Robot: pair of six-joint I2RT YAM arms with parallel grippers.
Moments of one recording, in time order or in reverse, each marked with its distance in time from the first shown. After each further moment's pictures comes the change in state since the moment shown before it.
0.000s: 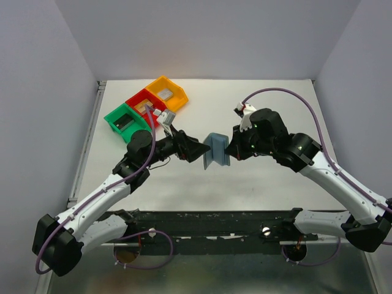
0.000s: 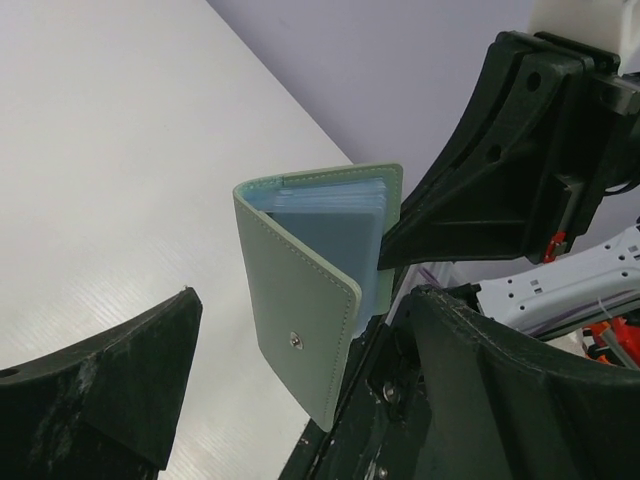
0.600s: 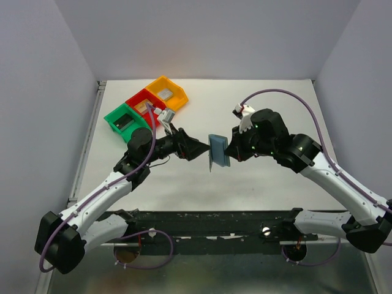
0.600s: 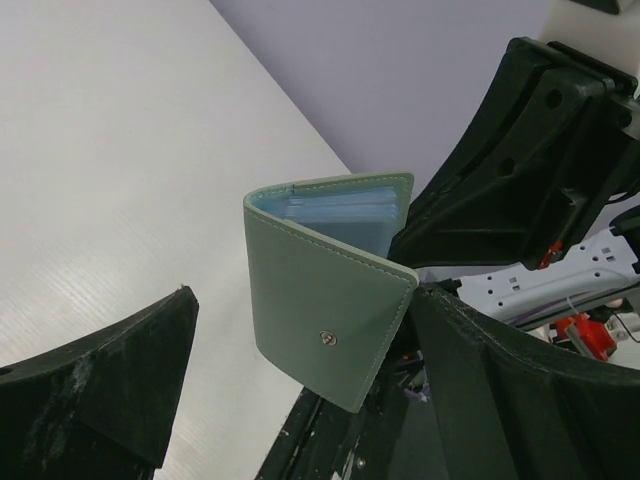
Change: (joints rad) left arm 0.043 0.035 0.000 0.023 0.067 -0.068; right arm -0.005 -0.013 -0.014 0.018 -0.049 -0.056
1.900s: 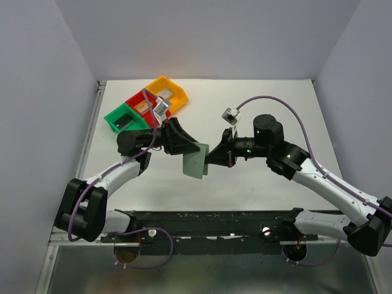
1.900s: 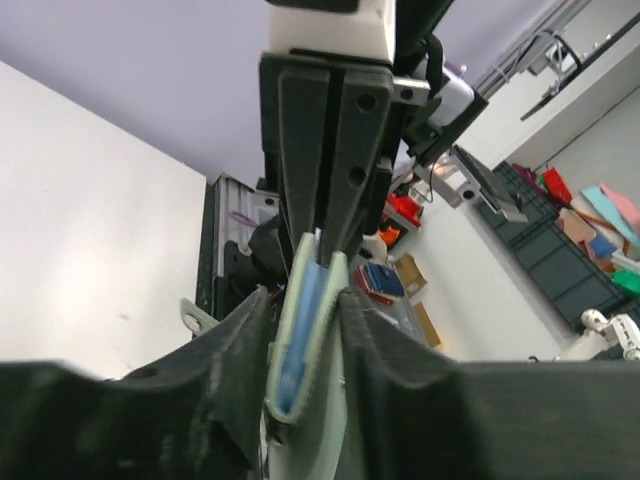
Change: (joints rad) left arm 0.192 0.310 -0.013 0.995 0.665 -0.634; right arm -0.028 -0.025 -0.255 0.567 -0.519 0.135
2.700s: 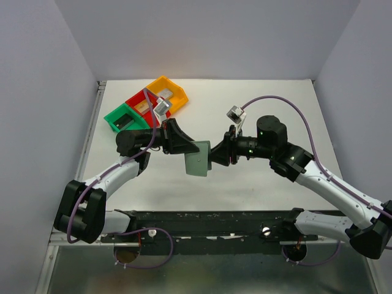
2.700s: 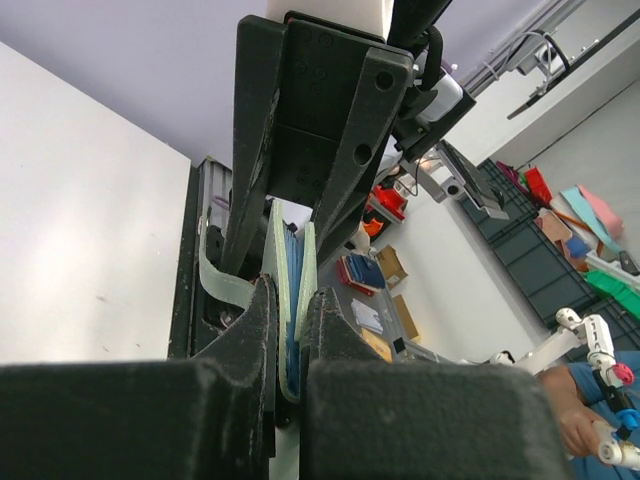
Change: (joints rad) left arm -0.001 -0.015 0.001 -0.019 0.008 -0.042; right arm 0.013 -0.033 -0.002 -0.026 0.136 -0.043
